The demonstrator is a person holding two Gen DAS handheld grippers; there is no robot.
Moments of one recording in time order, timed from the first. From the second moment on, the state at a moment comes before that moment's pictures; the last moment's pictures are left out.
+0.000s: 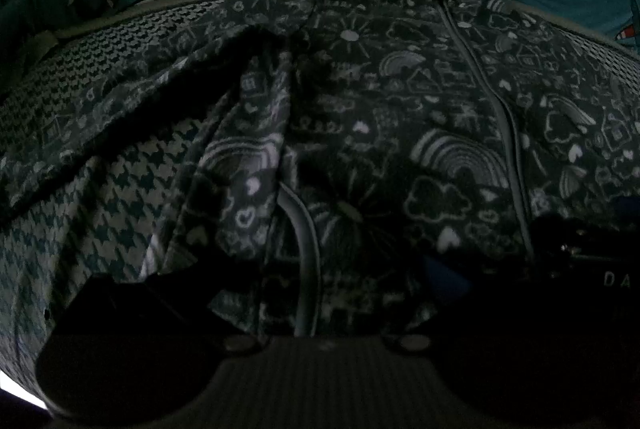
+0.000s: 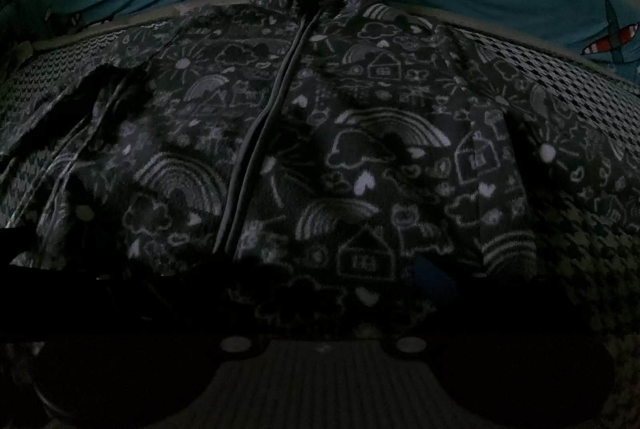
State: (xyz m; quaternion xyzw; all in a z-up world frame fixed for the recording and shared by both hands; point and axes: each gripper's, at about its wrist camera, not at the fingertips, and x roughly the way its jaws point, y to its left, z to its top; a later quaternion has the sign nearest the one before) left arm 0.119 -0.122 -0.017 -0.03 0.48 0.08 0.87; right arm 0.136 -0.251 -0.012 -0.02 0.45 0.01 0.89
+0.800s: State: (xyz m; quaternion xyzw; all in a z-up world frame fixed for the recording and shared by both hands) left arm 0.118 -0.120 -0.017 -0.04 0.48 0.08 0.87; right arm 0.138 -0.253 -0.014 -0.02 0.46 0.02 0.89
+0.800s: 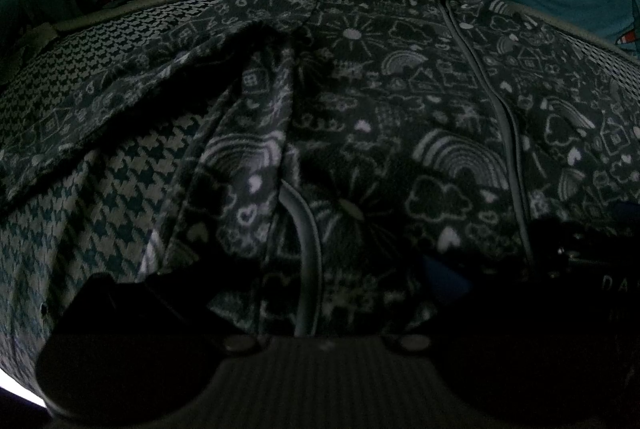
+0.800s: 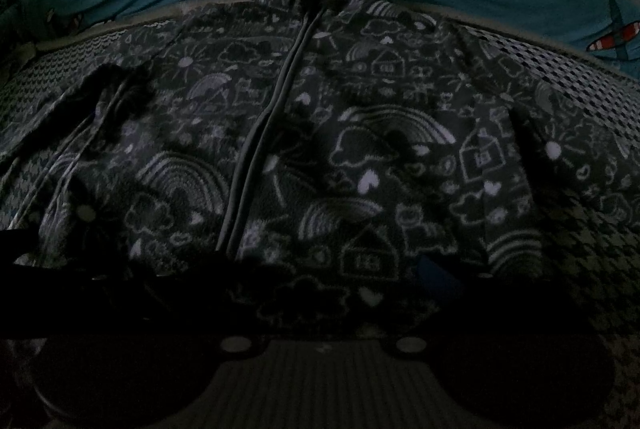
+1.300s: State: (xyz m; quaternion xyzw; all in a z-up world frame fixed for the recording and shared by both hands) left arm 0.123 -0.118 -0.015 -0.05 0.50 0.09 0.86; right arm 0.140 -0.253 -0.013 -0.01 0.47 0.02 0.88
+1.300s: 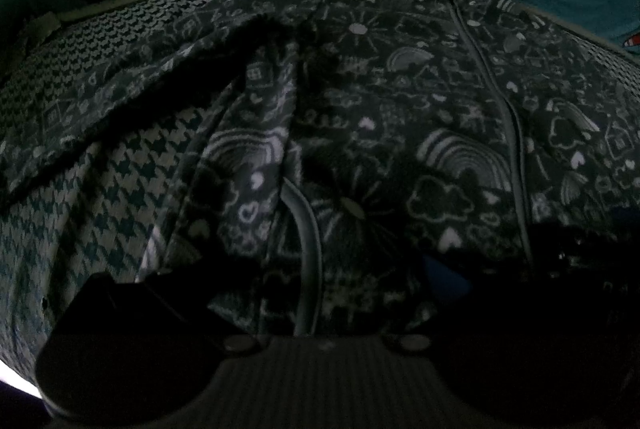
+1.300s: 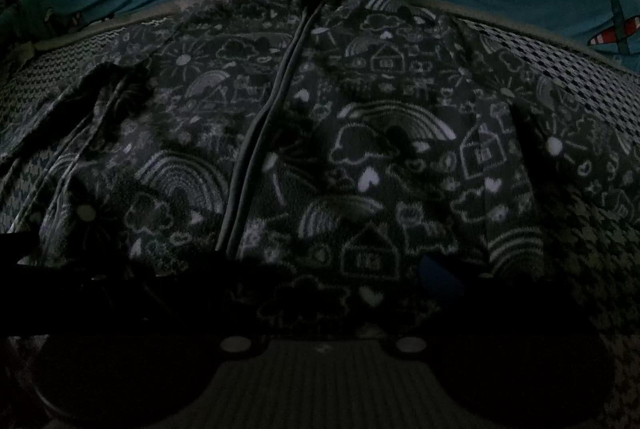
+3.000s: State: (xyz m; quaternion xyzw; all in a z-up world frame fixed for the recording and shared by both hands) left arm 0.117 -0.130 -0.007 0.00 0.46 0.05 0.89; right arm 0.132 -0.454 0.027 0.16 0.41 -0.30 0.84
